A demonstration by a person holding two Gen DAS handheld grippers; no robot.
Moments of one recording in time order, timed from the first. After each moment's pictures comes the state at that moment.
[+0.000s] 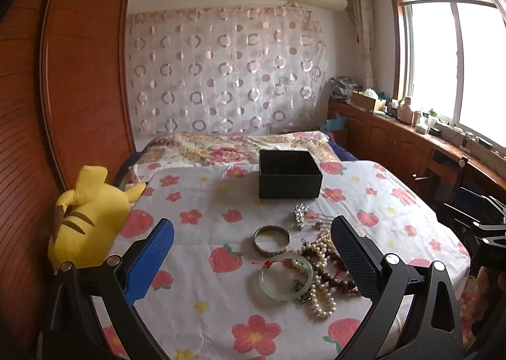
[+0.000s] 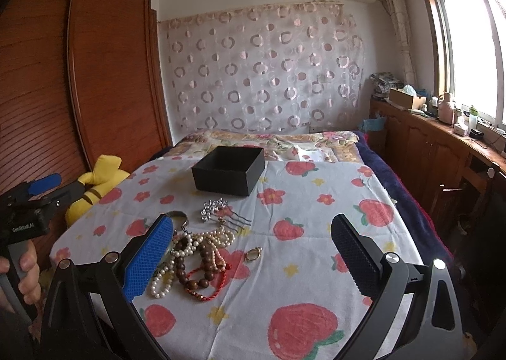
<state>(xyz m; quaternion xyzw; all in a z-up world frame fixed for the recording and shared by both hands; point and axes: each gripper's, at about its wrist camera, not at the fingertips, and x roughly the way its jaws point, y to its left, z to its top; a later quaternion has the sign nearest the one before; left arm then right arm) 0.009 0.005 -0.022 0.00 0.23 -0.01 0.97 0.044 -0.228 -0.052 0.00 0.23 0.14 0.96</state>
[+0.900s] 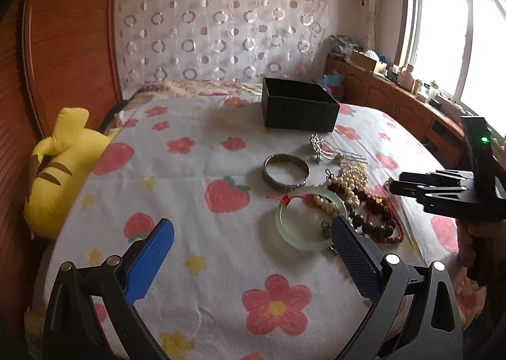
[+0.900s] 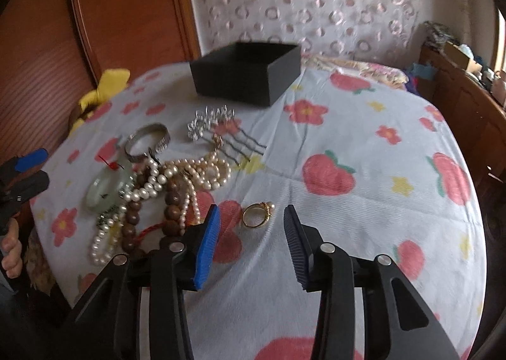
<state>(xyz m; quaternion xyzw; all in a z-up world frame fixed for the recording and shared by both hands) 0.044 0.031 -0.104 -0.02 0.34 -0.04 0.94 0.154 -0.197 -0.150 -0.07 0.41 0.22 0.88</state>
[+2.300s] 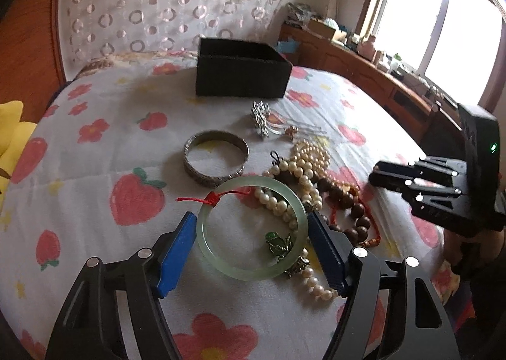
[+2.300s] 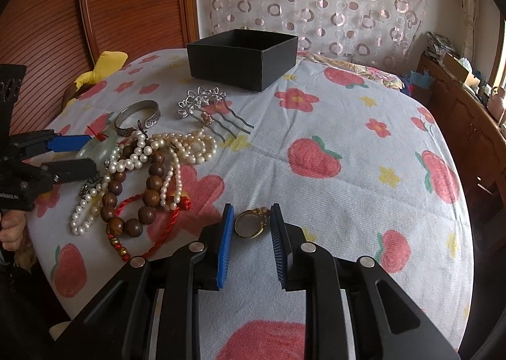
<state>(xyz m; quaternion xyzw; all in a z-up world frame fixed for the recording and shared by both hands) 0.102 -0.005 -0.134 -0.04 0.40 -0.15 0.90 0.139 -0.211 -0.153 -0.10 0.40 0.22 0.89</state>
